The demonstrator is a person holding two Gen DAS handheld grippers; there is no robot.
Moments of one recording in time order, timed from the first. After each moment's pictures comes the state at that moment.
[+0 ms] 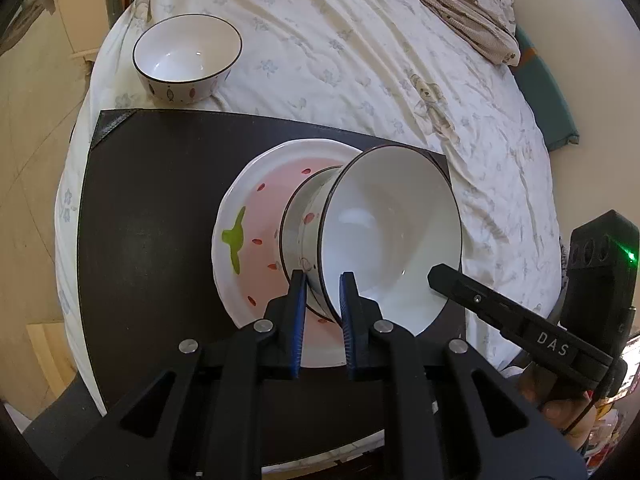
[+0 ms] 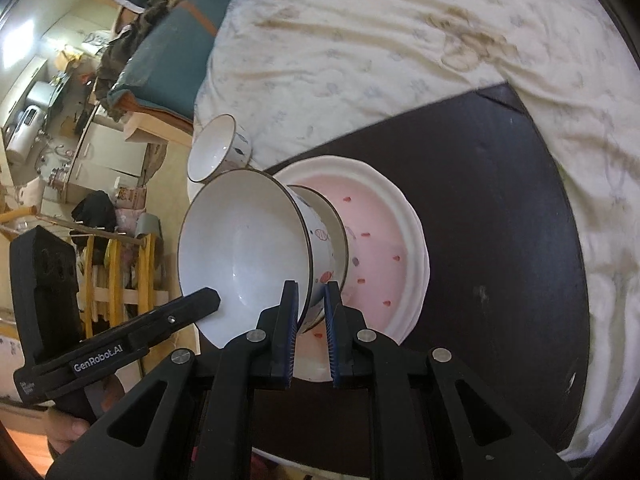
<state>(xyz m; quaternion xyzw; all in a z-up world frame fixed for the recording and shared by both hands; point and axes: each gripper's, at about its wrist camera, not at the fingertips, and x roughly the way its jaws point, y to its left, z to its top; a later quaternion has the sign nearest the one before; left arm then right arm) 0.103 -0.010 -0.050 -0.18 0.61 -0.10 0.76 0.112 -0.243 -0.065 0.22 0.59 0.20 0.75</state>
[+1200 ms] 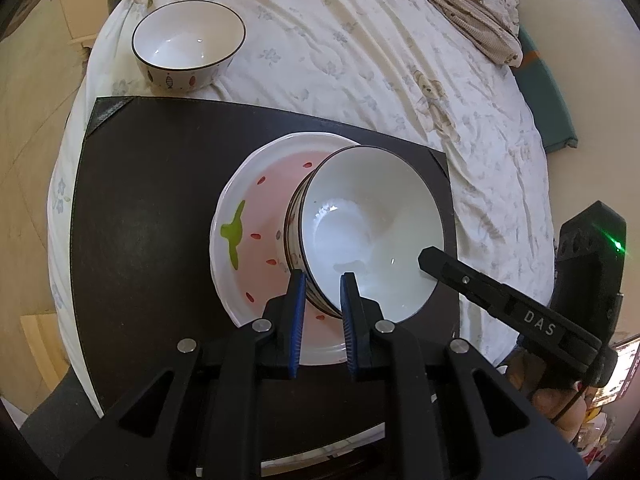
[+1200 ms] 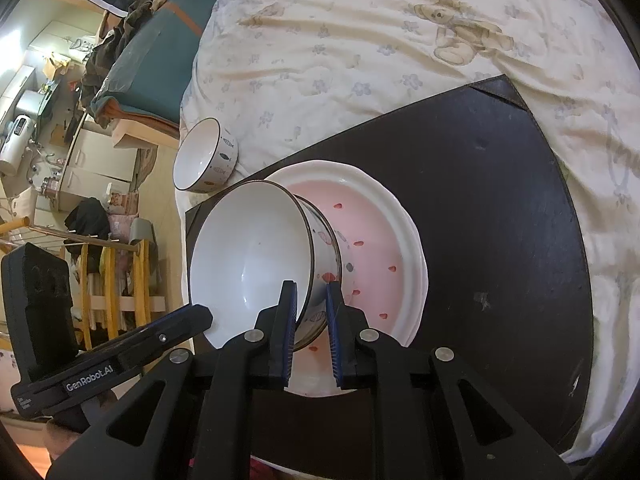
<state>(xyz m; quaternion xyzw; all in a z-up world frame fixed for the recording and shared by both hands) 0.104 -0.005 -0.054 -0.20 0.62 -0.11 0.75 0.125 -0.240 -0.071 0.22 0.60 0.18 0.75</state>
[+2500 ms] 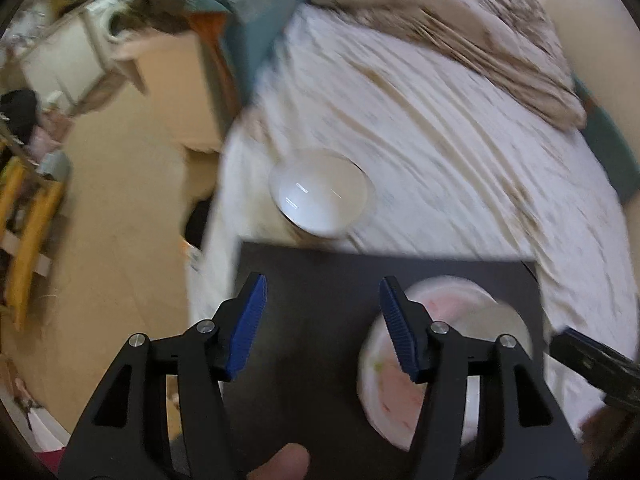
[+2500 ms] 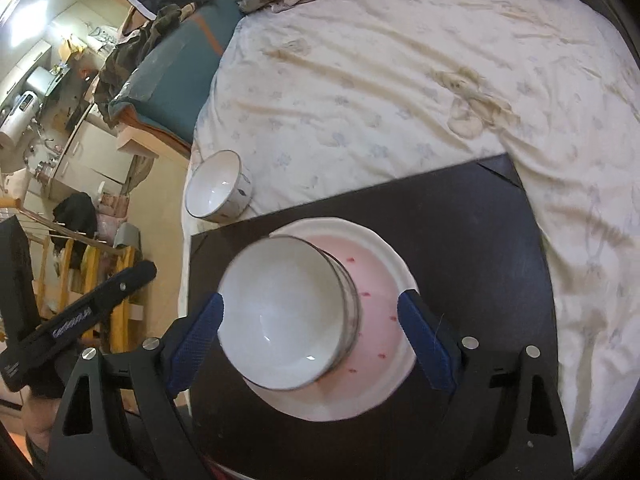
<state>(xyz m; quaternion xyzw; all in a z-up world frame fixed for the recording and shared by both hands) 0.139 0.068 0.003 -0.08 0.50 0.08 0.86 0.137 -0.222 -0.024 0.16 0.55 0.18 0.80</state>
